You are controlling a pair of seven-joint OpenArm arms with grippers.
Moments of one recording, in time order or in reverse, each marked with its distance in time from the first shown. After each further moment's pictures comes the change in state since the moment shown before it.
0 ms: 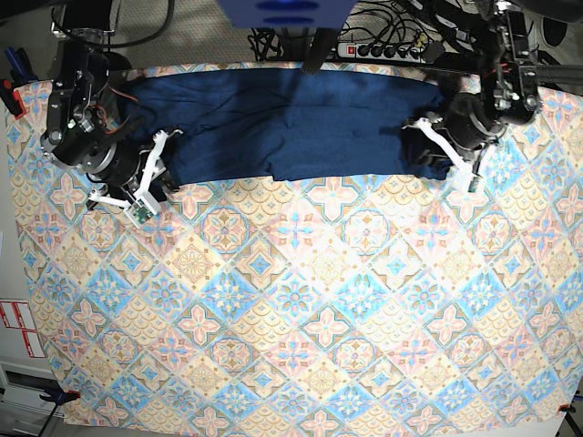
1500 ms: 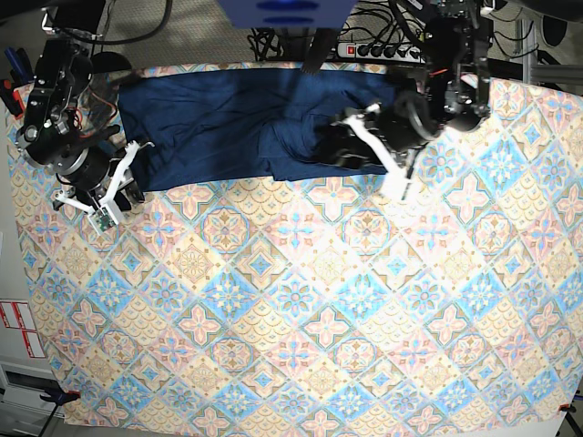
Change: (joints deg) left arm -2.0 3.9 13.4 4.1 -8.3 6.2 -0.4; right arm 0.2 0.1 8.6 0.0 0.0 0.0 -0.1
